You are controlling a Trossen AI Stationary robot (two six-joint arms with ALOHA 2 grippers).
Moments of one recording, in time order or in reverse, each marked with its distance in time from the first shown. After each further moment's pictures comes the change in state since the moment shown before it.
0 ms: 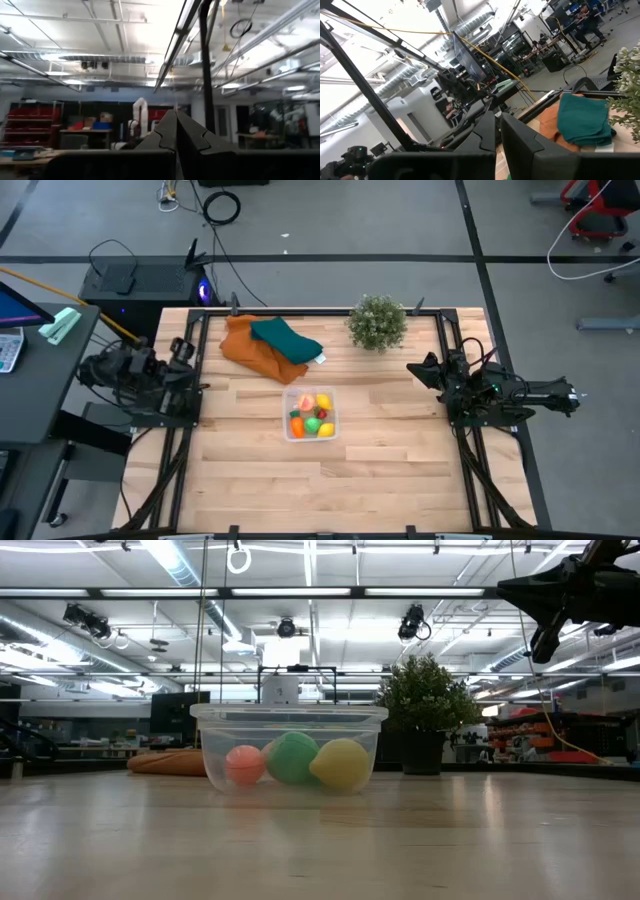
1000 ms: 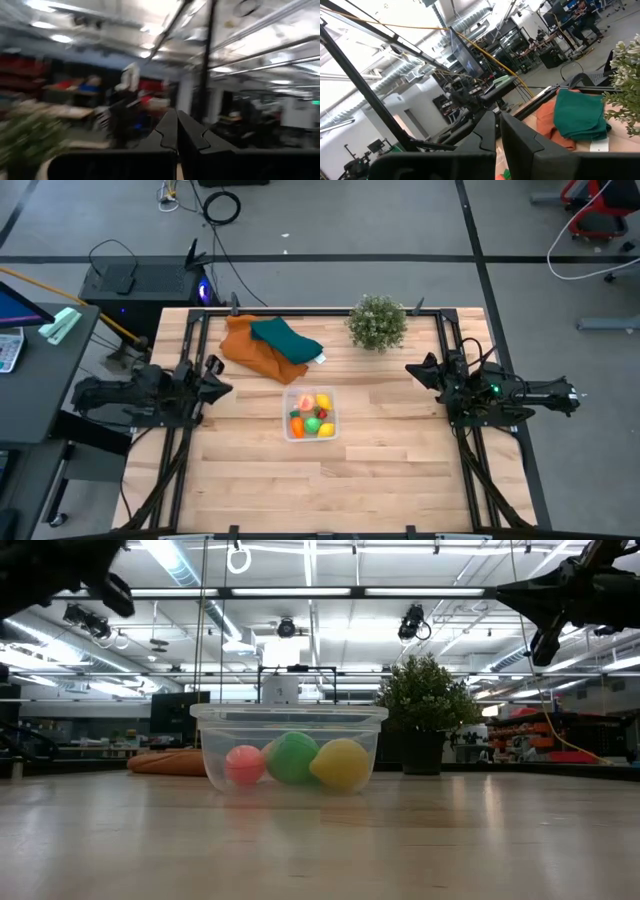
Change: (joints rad) left arm 0.294 -0.041 -0.307 0.116 0.287 -0.318; right arm 0.000 0.003 0.001 -0.025 -0.001 0.001
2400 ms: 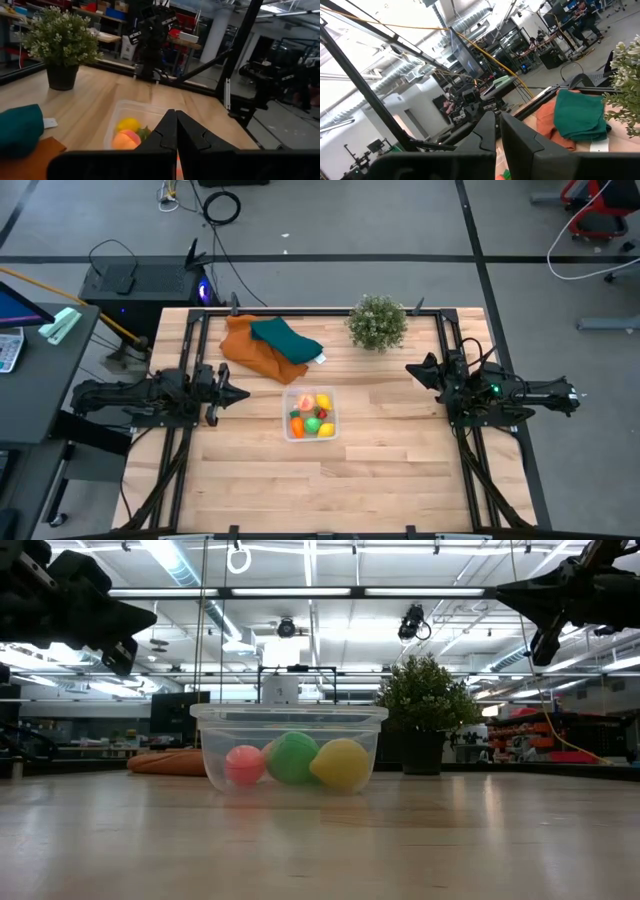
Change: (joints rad) left arm 0.047 0.003 -0.016 -0.423 -0.049 -0.065; right arm 0.000 0.000 0.000 0.002 0.000 -0.002
